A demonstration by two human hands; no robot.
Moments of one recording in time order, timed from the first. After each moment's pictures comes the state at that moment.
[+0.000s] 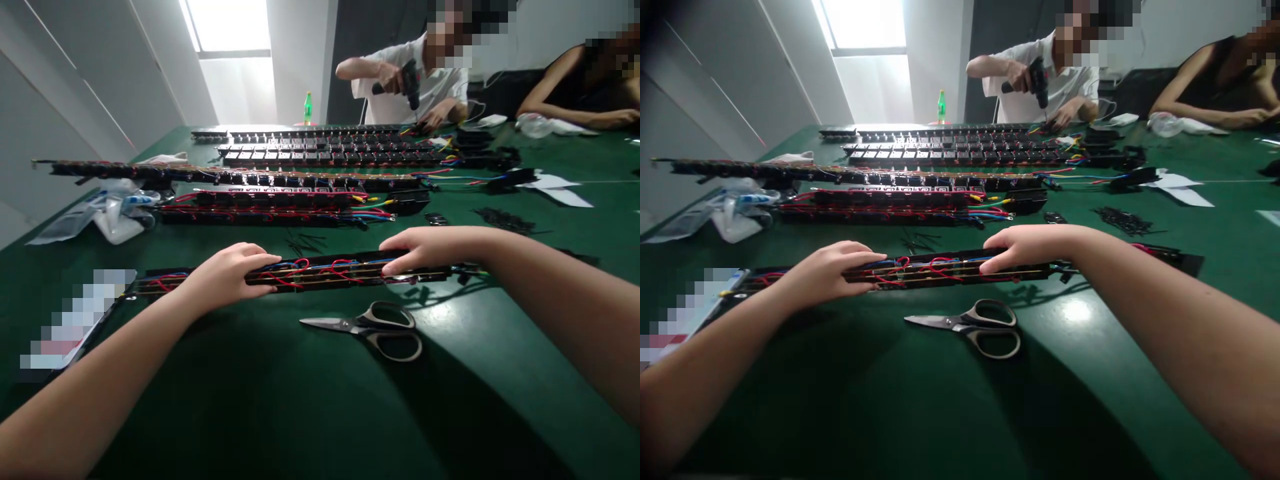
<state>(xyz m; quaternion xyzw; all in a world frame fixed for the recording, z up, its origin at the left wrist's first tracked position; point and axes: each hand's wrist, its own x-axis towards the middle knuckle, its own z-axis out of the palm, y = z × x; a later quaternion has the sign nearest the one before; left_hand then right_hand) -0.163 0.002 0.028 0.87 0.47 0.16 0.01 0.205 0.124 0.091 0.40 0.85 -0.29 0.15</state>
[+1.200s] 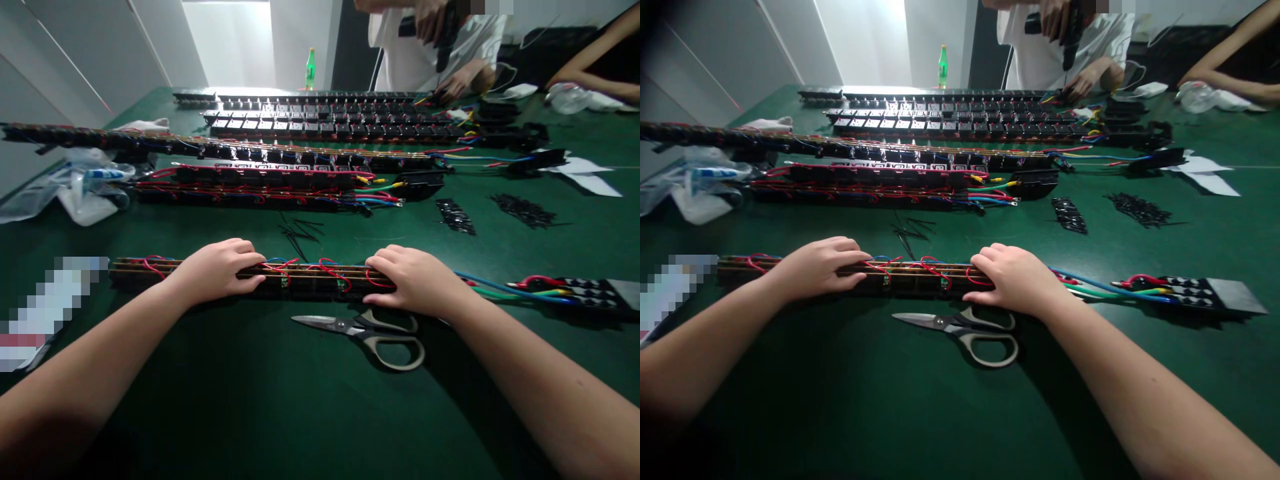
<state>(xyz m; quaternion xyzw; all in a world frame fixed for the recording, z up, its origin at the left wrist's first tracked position) -0.170 0.016 -0.008 0.88 0.46 0.09 0.00 0.211 0.081 0.002 0.29 0.96 -0.01 -0.02</state>
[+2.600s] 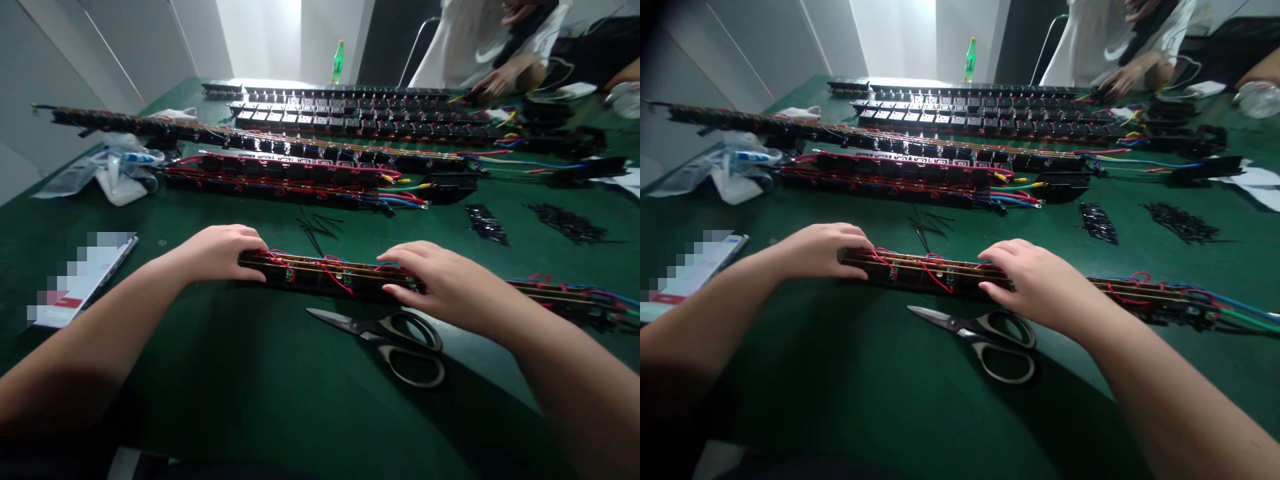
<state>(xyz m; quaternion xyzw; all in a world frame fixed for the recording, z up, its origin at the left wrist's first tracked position) -0.192 0.013 0.014 0.85 0.52 0.03 0.12 0.202 0.072 0.037 0.32 0.94 -0.09 -0.03</state>
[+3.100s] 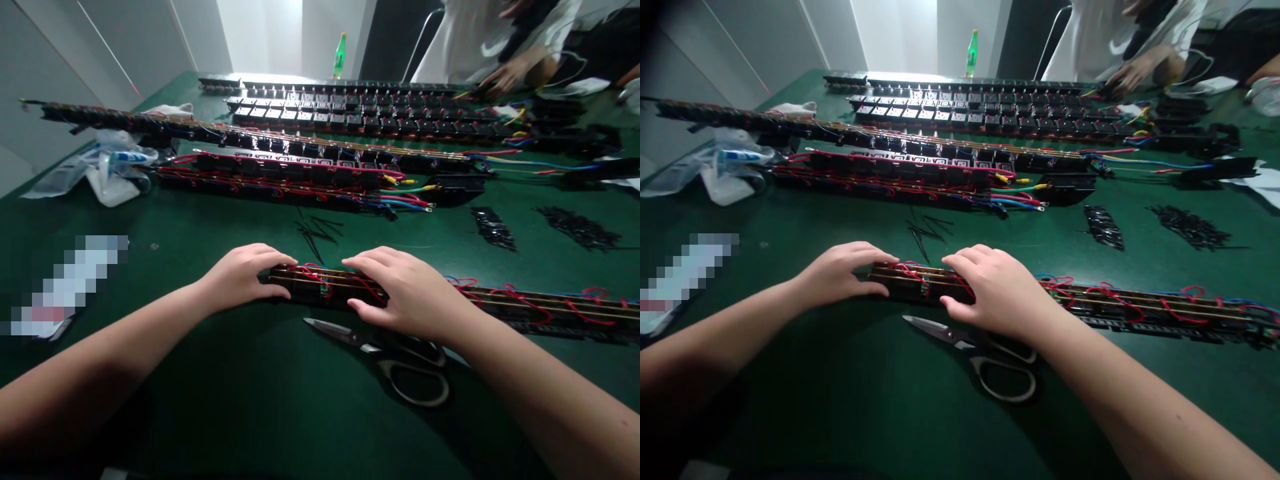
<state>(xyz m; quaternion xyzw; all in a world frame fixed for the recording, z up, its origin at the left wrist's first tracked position) -0.148 0.004 -0.015 0.83 0.49 0.20 0.17 0.155 0.064 0.022 0.27 0.96 -0.08 -0.07</state>
